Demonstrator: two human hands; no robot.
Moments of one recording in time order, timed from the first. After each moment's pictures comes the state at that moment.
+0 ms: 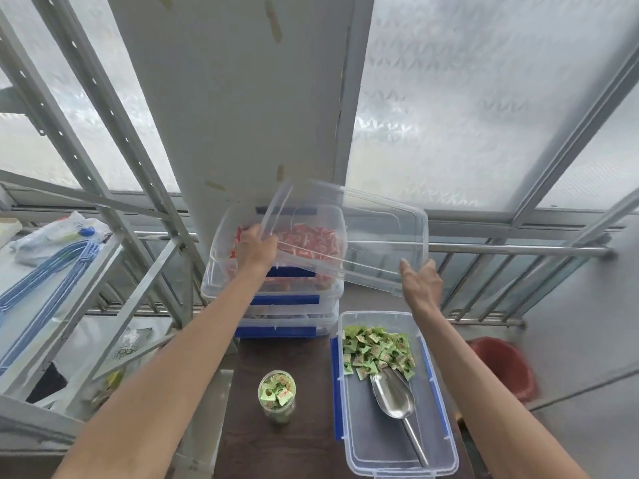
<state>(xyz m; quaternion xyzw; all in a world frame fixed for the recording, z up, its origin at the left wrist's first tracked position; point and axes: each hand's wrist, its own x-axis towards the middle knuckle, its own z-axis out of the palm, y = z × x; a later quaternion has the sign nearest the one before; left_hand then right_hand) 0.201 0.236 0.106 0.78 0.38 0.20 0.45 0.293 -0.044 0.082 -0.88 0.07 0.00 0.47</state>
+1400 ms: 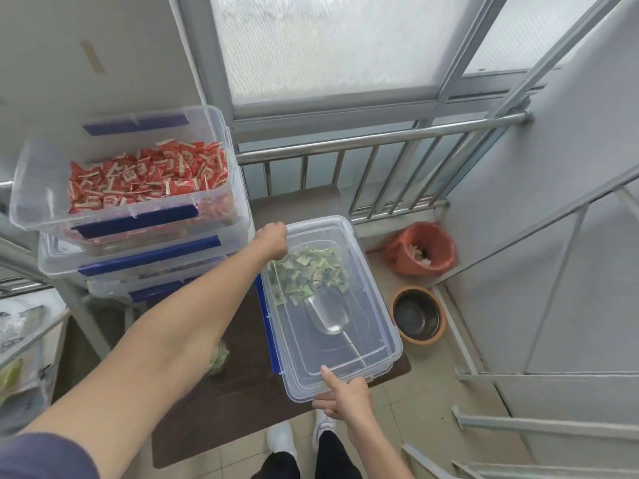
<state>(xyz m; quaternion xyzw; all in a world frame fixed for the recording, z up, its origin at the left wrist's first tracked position) 0.325 0.076 -0.090 0.96 0.07 -0.24 0.13 0.071 -0.150 -0.117 -0.68 0.37 0.34 0.53</state>
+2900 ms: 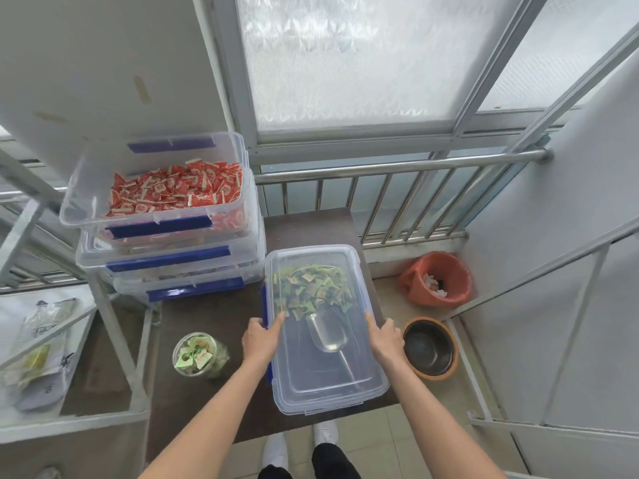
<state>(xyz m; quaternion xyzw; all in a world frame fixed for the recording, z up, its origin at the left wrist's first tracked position) 0.145 0.027 -0.132 0.73 0.46 -0.12 0.49 0.218 -0.213 -0.121 -0.88 0.22 0.28 0.32</state>
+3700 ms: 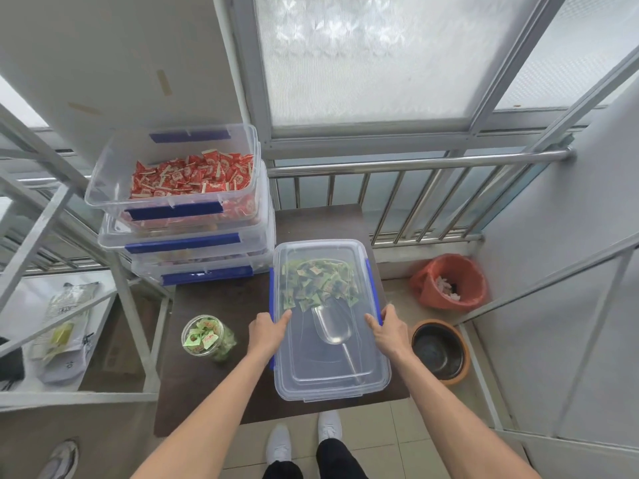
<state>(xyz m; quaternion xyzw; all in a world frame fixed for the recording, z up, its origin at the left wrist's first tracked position) 0.131 0.019 -0.129 0.78 0.44 -0.13 0.43 0.221 -0.233 -0.128 -0.91 0.07 0.24 0.33</state>
